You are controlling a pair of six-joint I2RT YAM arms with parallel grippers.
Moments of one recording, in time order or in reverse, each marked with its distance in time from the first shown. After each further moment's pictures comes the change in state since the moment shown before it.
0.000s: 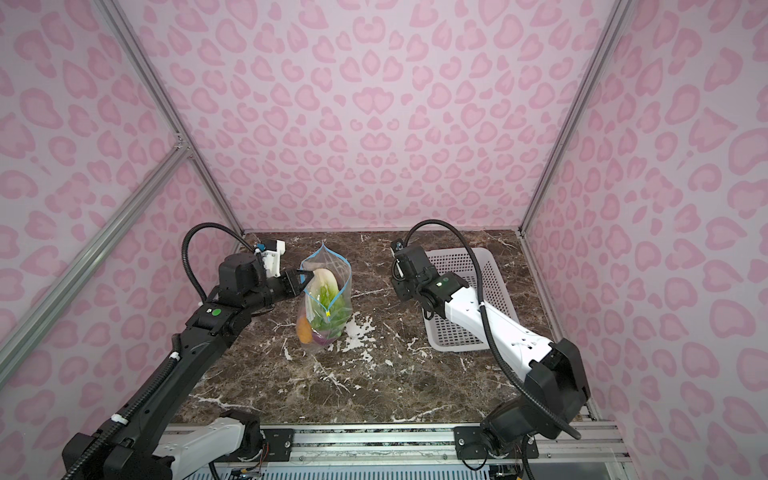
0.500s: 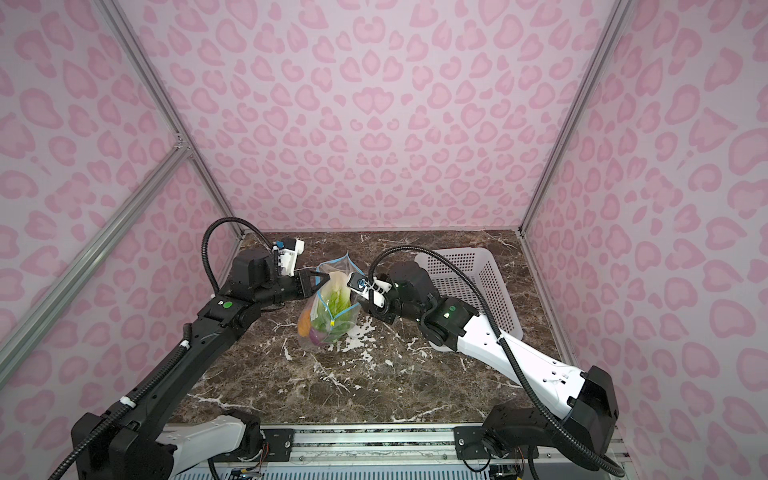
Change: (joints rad) left arm -0.074 0.071 0.039 0.006 0.113 0.047; right arm 0.188 -0.164 -0.124 0.245 -0.296 -0.506
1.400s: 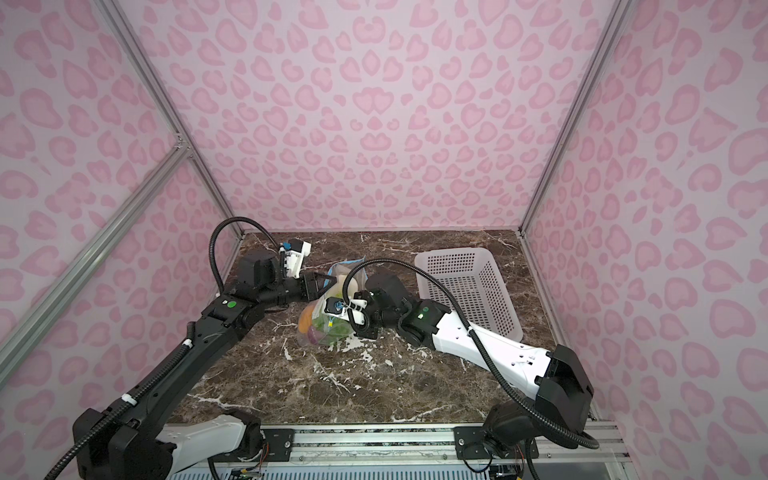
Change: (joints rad) left arm -0.032 0.008 0.009 -0.017 0.001 0.023; right arm 0.069 0.140 0.024 0.003 -0.163 -0.032
